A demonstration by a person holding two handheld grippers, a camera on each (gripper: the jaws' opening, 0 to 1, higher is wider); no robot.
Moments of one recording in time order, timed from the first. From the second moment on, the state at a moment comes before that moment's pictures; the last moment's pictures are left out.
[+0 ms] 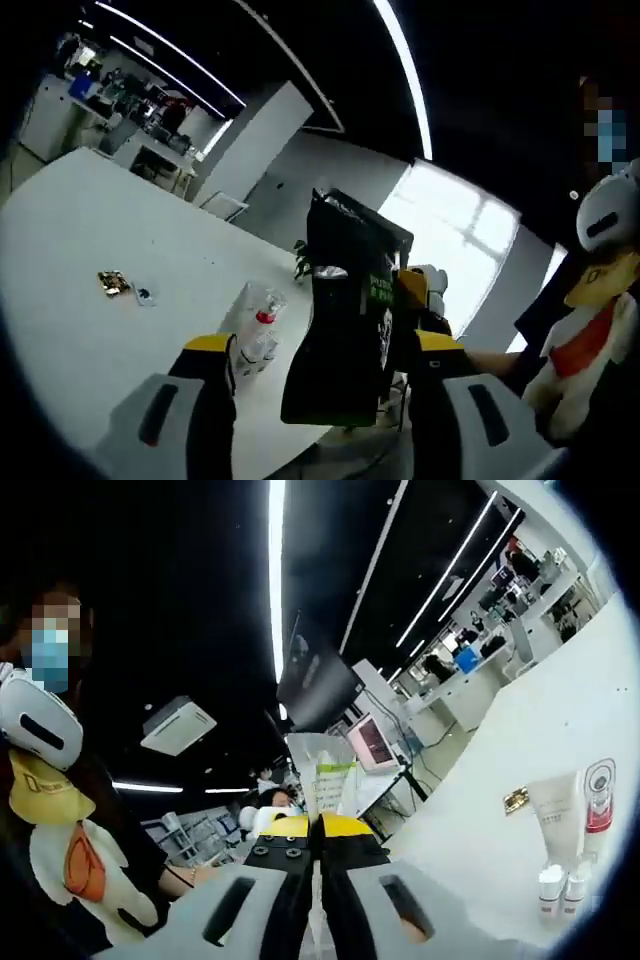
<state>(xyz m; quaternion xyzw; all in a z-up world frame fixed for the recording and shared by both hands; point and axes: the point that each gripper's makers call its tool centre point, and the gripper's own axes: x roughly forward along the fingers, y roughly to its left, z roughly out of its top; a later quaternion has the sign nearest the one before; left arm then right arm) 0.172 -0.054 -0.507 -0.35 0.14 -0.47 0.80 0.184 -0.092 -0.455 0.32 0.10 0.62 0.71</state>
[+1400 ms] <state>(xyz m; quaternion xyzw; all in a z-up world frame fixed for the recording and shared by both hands) 0.177 -0.043 -0.441 -0.46 0.11 -0.49 0.73 0.172 -0.066 -0.471 0.39 0.12 0.58 0.71</state>
